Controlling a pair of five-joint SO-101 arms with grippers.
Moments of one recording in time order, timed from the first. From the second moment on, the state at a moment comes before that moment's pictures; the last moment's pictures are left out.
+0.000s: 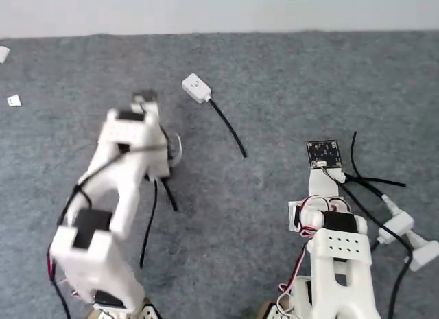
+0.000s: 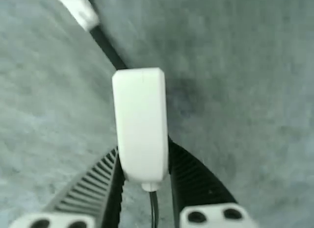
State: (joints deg) left arm 2.1 16.0 11.1 77.5 18.2; right arm 3.7 -48.0 71.3 51.5 9.1
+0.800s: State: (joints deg) left arm 17.7 -8.9 52.1 55.6 9.7; right arm 3.8 -48.0 72.3 50.8 9.1
